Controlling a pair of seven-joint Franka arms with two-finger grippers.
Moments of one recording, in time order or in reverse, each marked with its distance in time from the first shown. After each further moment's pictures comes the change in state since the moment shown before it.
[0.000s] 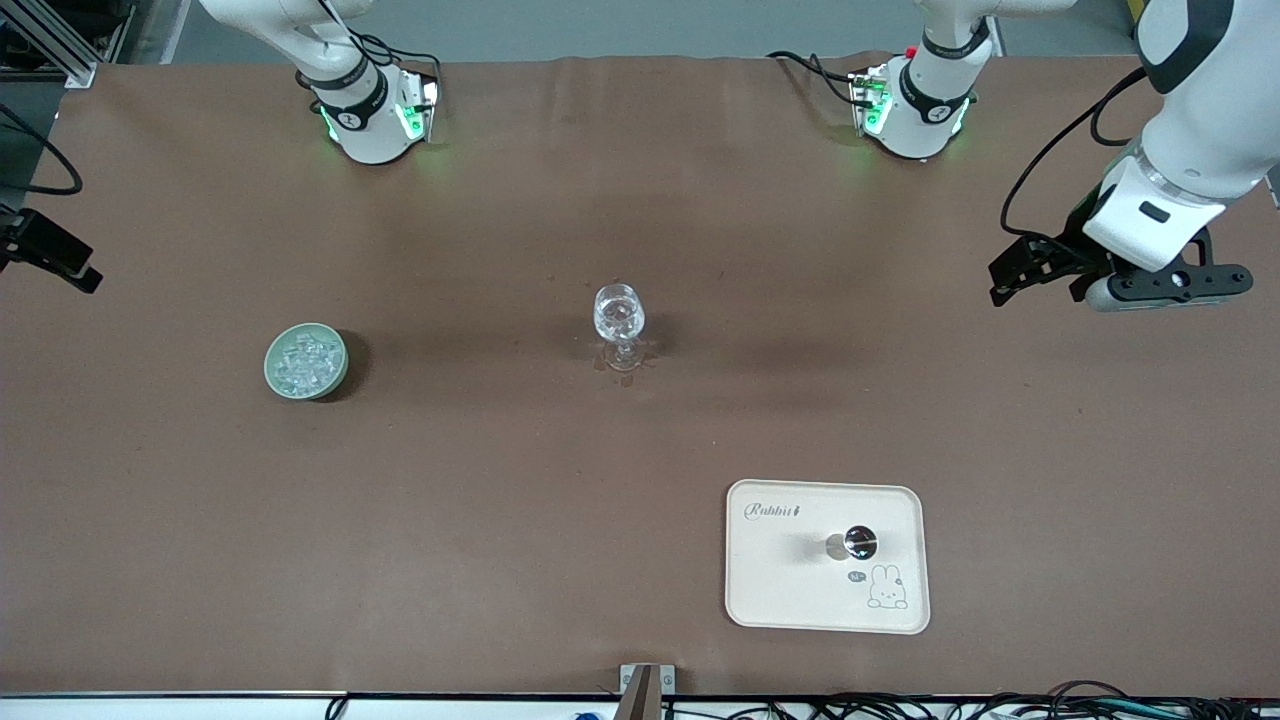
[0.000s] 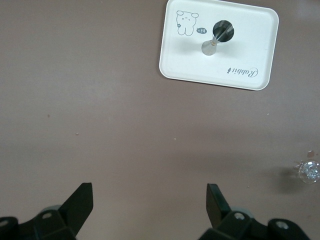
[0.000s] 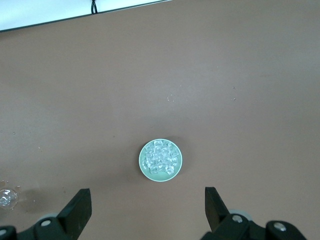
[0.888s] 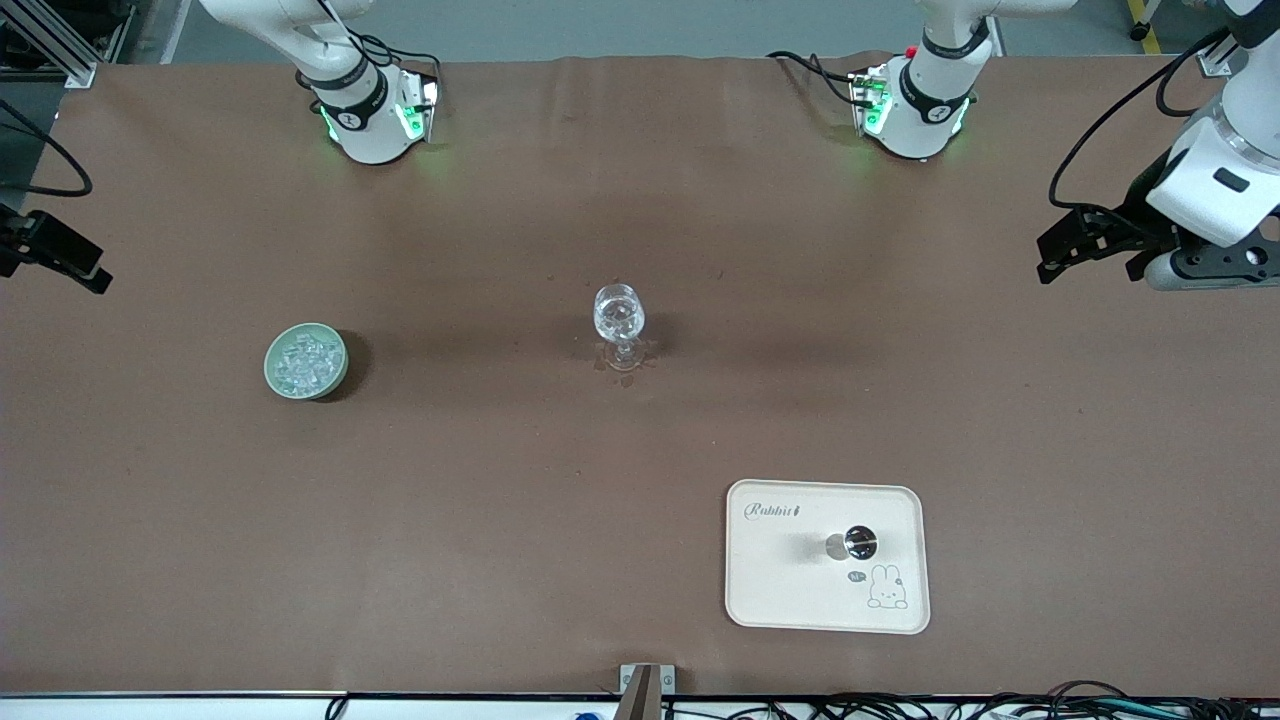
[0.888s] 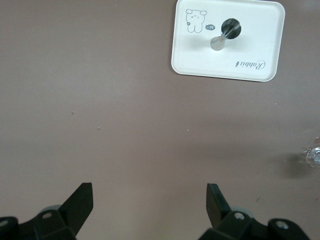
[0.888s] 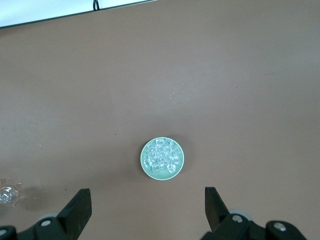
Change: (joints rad) left arm -0.011 0.044 0.045 0.173 0.026 -0.178 0.053; right arm -0.004 0.000 0.010 -0.006 0.003 0.000 0.000
